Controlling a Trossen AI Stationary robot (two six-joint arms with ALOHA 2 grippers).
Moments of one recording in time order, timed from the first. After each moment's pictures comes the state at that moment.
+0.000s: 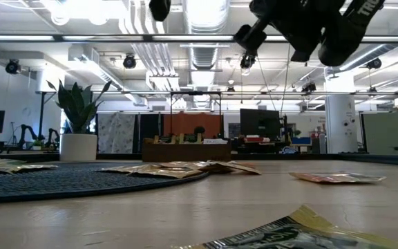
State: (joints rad) left arm 0.10 1.23 1.01 0.30 0.11 -0.24; right arm -0.26 1.56 0.65 1.46 -0.90 1.31
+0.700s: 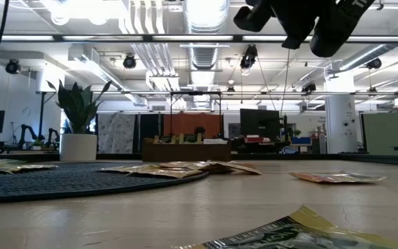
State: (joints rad) left arm 0.06 1.37 1.12 0.23 -0.02 0.73; right arm -0.23 1.56 0.75 1.48 -0.99 1.61
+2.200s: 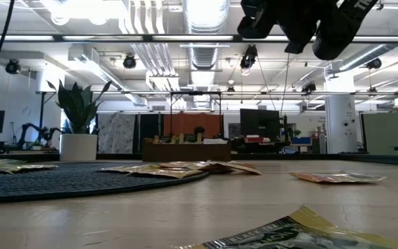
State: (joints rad) left arm -0.04 1.46 1.15 0.36 0.13 0.81; right arm -0.23 1.56 0.71 1.44 -0.94 1.70
